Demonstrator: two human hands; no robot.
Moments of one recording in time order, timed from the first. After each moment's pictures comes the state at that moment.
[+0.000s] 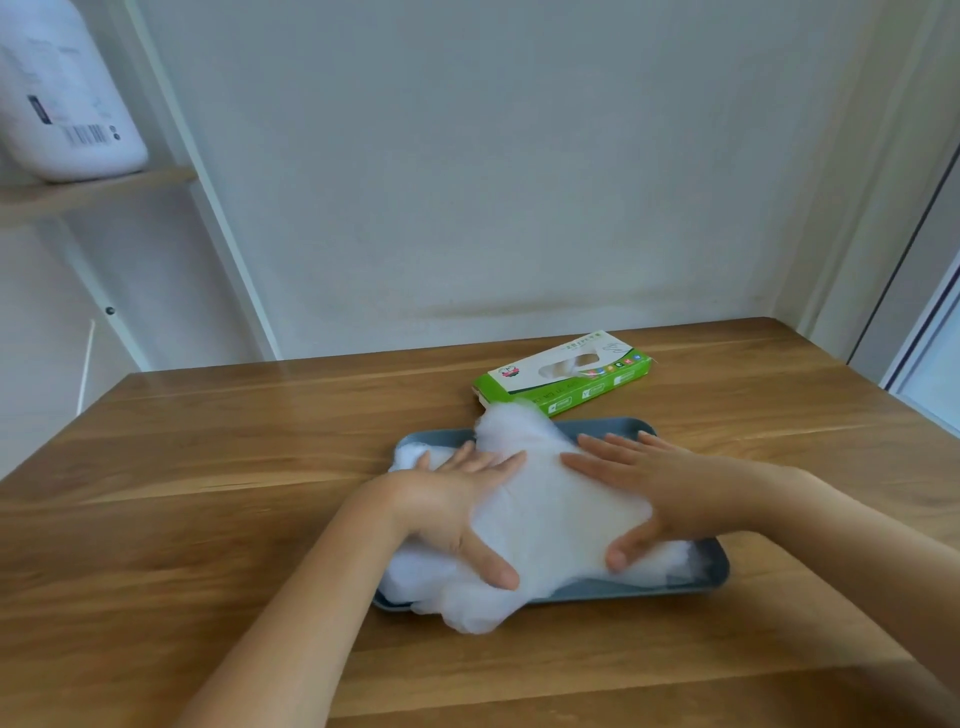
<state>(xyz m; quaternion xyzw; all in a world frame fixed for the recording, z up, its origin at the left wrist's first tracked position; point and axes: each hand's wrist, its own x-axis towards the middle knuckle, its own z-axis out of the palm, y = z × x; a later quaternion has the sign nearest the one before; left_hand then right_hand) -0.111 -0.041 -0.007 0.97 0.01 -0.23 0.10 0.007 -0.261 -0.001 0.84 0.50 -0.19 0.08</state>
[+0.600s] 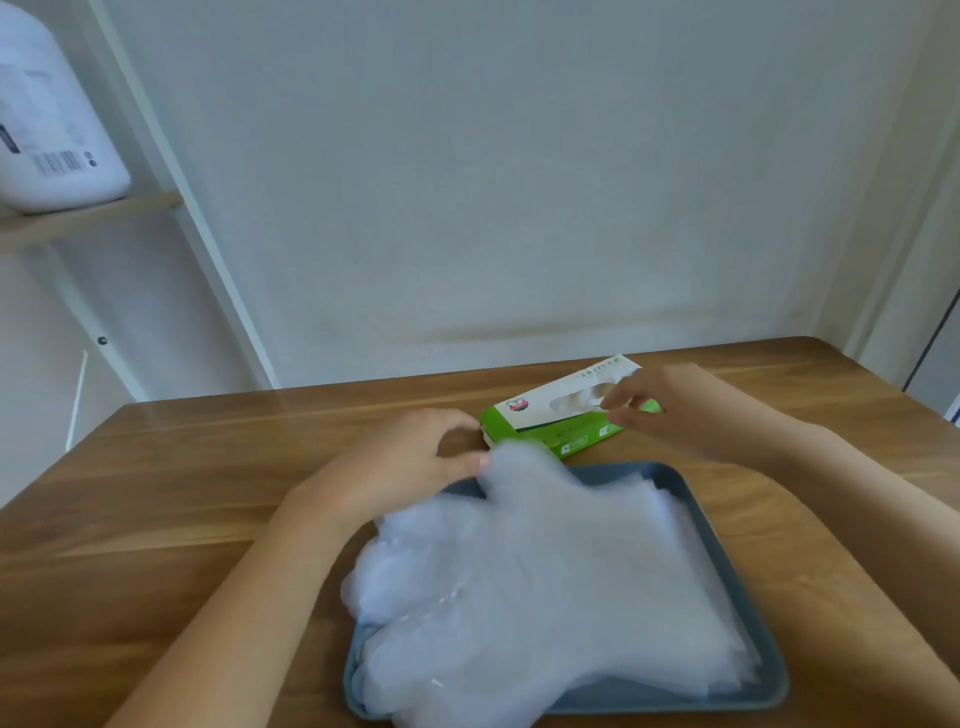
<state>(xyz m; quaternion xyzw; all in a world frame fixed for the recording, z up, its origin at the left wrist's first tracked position) -0.083 -0.009 0.037 0.97 0.10 0.02 0.22 0.084 -0.230 0.029 0.89 0.42 -0.01 -0.19</state>
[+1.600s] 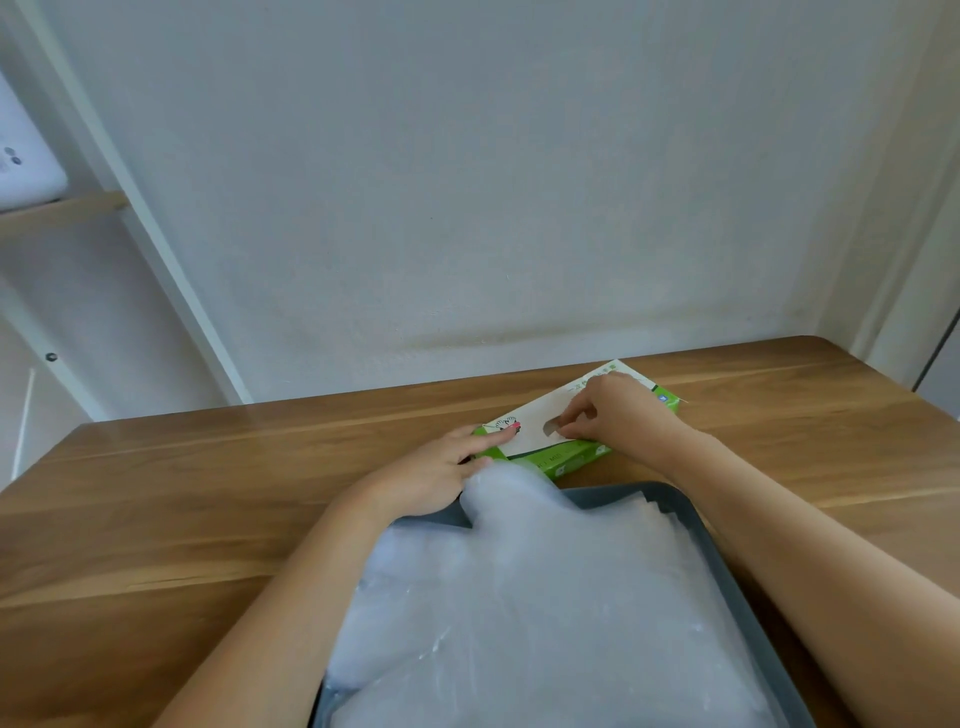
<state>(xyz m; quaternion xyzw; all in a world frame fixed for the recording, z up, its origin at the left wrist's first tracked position) -0.004 0.022 -0.030 0.94 0.05 -0.08 0.33 0.135 -0.165 -0.020 0.90 0.38 -0.02 -0.23</state>
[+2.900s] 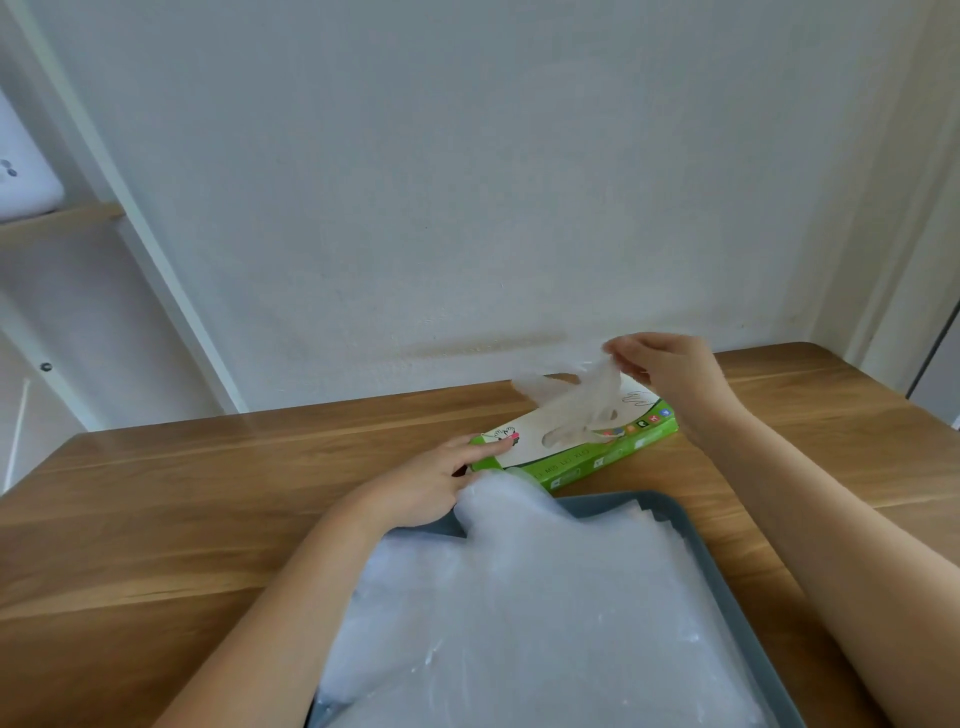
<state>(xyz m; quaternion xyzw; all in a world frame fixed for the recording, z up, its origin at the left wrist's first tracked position) -0.007 0.020 -0.028 0.93 0.05 -0.09 0.35 0.160 -0.198 0.001 0.73 0.19 -0.04 -0.65</state>
